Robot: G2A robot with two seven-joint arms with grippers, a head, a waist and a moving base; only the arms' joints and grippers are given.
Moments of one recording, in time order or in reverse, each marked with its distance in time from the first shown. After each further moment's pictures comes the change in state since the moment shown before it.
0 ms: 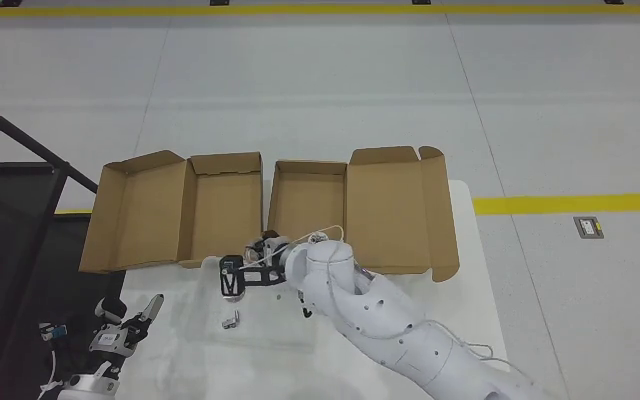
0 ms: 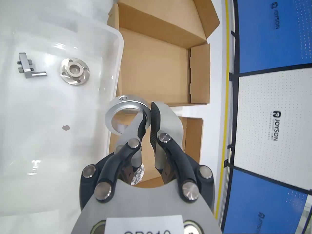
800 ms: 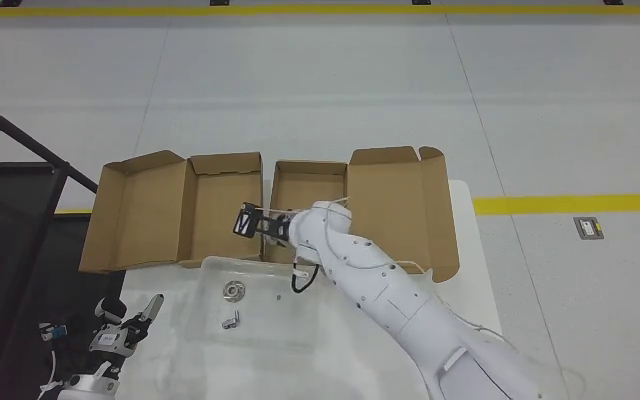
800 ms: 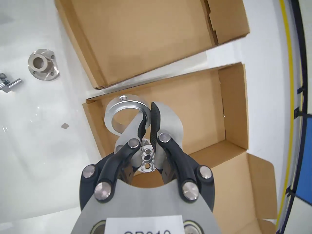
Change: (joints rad) left arm 0.000 0.000 0.000 0.000 0.000 0.000 0.000; right arm 0.266 -0.200 -0.001 0.593 0.482 0.182 0.229
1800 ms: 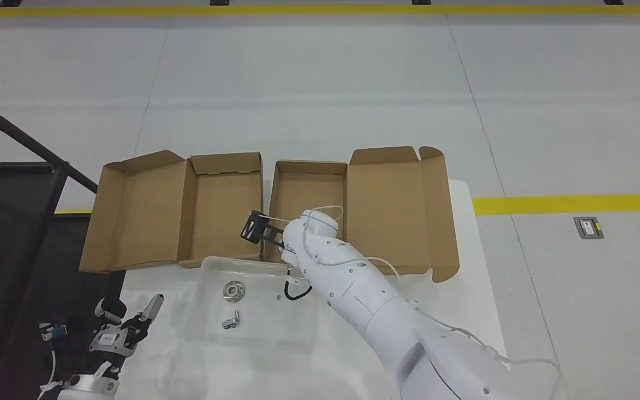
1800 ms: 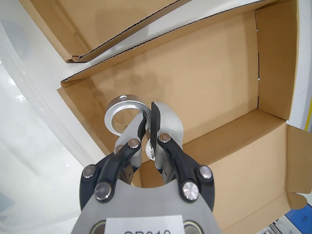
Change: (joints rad) left arm 0.000 0.000 0.000 0.000 0.000 0.000 0.000; right arm 0.084 -0.176 -0.077 0.377 0.059 0.079 0.005
